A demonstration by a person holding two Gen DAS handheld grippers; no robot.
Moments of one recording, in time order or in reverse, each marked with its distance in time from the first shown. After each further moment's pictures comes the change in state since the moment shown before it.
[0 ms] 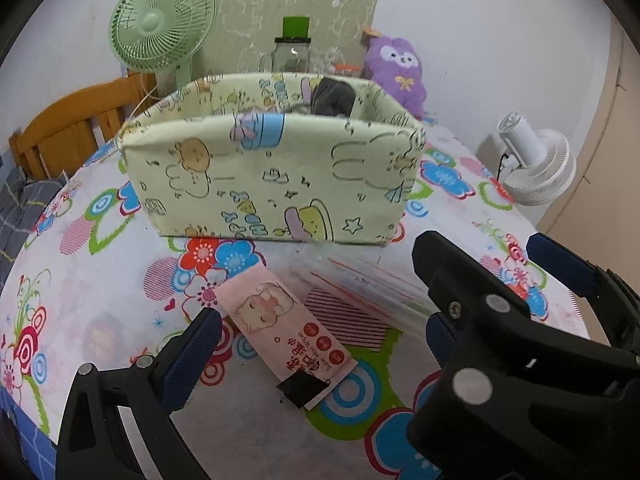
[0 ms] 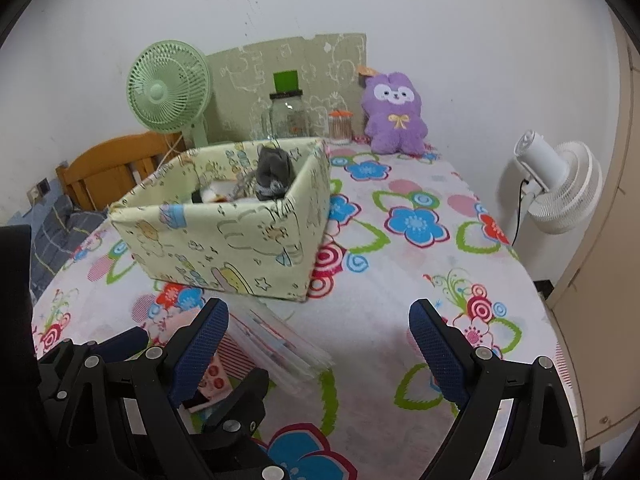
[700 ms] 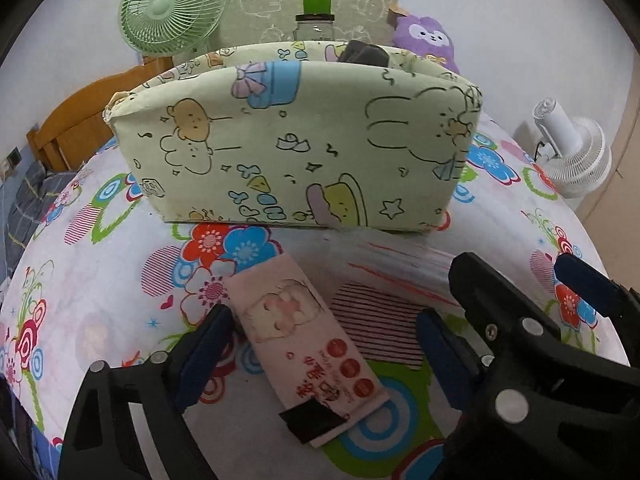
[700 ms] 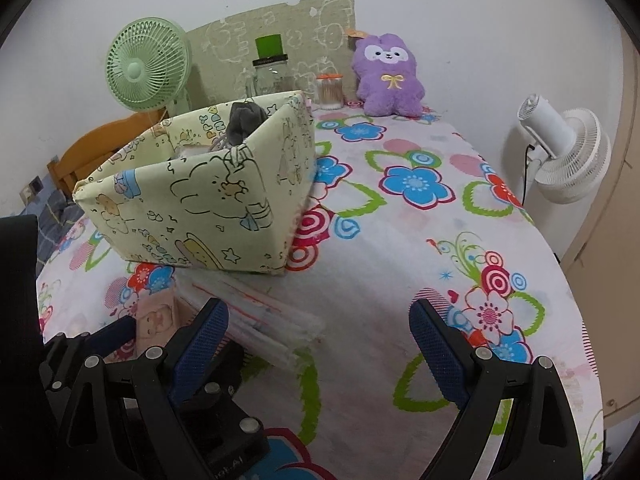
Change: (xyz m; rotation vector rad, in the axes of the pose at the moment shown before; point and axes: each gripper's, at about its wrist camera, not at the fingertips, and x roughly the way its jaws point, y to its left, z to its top) left arm 0.032 0.003 0.001 -0.017 0.038 0.114; right arm 0.034 -0.015 -0.011 0.038 0.088 0.008
